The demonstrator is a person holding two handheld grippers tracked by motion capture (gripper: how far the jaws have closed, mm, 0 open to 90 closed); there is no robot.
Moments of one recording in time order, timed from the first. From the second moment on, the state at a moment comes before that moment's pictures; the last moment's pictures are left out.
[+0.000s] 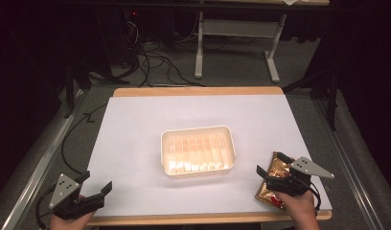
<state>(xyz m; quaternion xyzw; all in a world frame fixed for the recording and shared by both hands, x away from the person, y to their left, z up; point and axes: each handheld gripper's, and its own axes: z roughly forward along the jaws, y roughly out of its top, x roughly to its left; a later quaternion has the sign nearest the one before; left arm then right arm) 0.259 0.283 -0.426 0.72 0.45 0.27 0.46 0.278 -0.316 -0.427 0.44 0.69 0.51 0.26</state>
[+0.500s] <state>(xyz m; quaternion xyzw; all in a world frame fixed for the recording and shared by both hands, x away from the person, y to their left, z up) 0.280 0.265 -0.423 0.72 0.43 0.26 0.47 0.252 -0.338 -0.427 0.48 0.67 0.50 0.27</state>
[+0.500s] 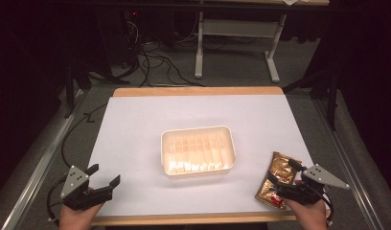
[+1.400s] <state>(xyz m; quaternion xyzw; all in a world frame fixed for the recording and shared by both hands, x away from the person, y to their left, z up) 0.306 0.237 -0.421 0.74 0.40 0.25 0.48 0.228 -0.392 -0.477 0.58 0.70 0.36 0.19</state>
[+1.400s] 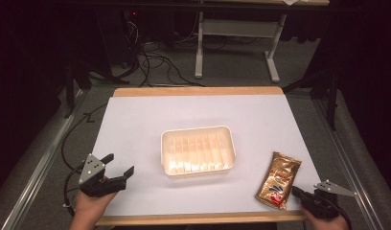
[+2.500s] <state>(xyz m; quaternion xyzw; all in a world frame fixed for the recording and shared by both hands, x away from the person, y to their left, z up) 0.274 0.274 -0.425 0.72 0.44 0.27 0.46 0.276 -0.311 -0.444 0.46 0.76 0.41 0.21</state>
